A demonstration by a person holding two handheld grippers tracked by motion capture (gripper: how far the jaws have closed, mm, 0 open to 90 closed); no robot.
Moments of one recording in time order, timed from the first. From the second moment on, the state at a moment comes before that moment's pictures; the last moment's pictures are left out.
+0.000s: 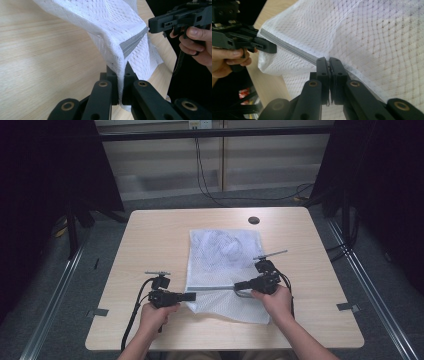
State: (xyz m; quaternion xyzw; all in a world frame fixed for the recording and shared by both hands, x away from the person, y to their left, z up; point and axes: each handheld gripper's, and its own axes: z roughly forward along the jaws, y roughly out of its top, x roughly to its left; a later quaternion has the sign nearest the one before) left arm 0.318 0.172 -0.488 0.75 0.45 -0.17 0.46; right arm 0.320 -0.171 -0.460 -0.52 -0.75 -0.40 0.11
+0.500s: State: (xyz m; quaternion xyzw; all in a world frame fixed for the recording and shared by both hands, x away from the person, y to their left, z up) left arm 0.318 0.172 -0.488 0.75 0.45 -0.17 0.46; right arm 0.319 -0.172 -0.459 -0.52 -0.75 -0.40 0.11
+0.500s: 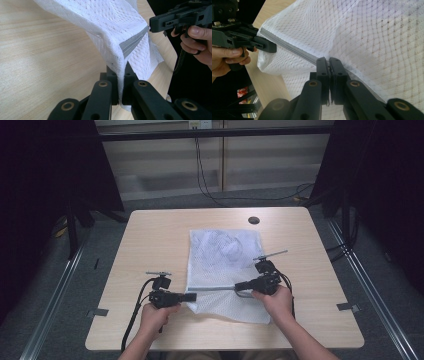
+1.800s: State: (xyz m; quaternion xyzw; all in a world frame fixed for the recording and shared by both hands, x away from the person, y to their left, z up) left arm 0.318 0.172 -0.487 0.75 0.45 -0.17 0.46; right arm 0.314 -0.190 -0.457 -0.52 -0.75 -0.40 0.10
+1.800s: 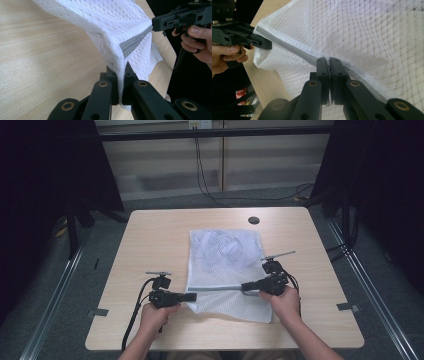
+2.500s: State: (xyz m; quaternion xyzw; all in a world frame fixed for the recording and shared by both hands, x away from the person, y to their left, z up) left arm 0.317 0.172 -0.487 0.74 0.45 -0.17 0.46; right arm 0.312 -0.196 -0.457 -0.53 -0.75 -0.39 0.09
